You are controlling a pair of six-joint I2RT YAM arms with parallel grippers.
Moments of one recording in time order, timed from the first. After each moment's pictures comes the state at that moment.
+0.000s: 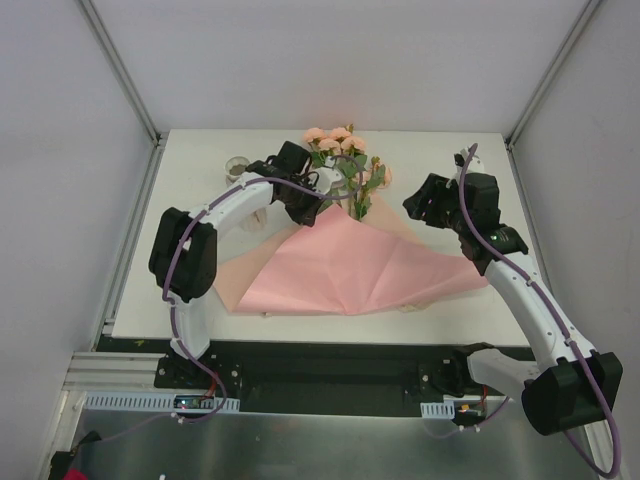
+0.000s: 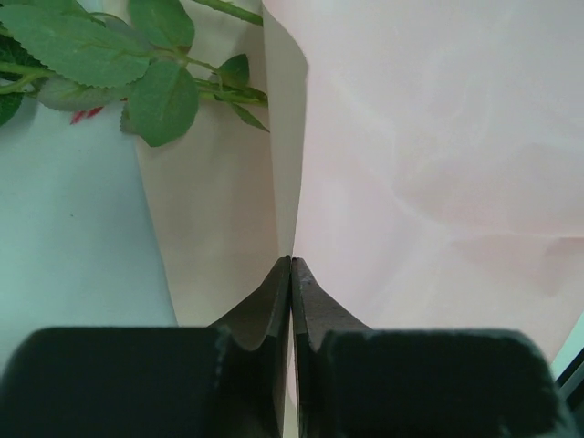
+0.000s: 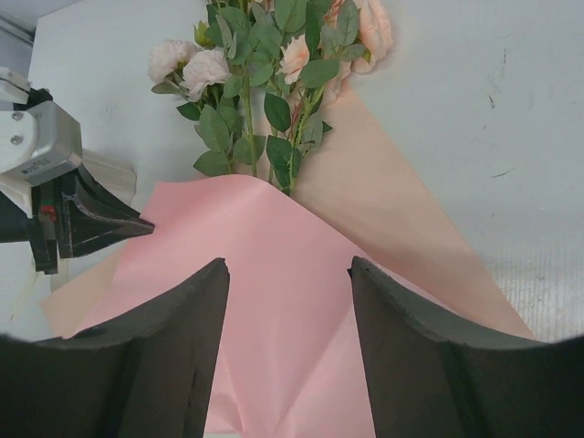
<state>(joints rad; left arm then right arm) -0.49 1.92 1.57 -0.71 0.43 0.39 0.27 1.09 0.96 -0.34 -0.09 0.47</state>
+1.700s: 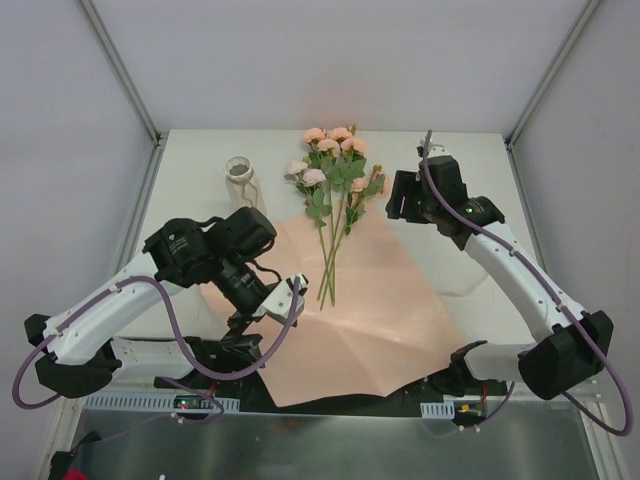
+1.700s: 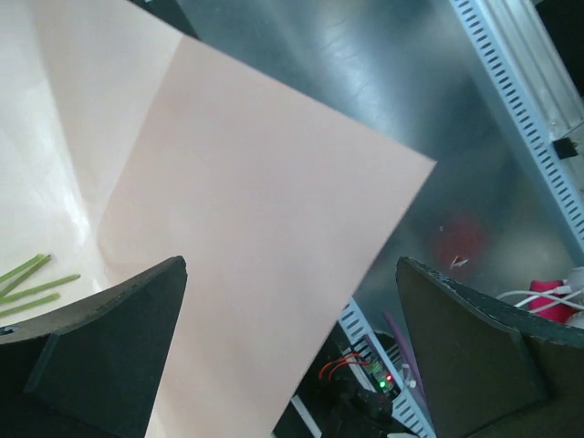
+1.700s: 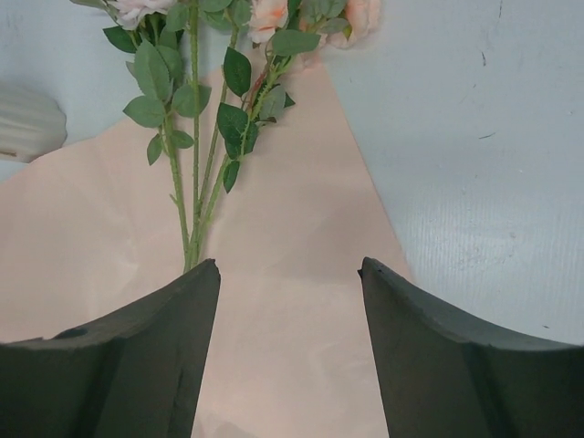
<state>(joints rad) -0.98 1.13 1.45 -1.47 0.96 0.78 0.45 1.28 1.22 -0.63 0.12 0.41</state>
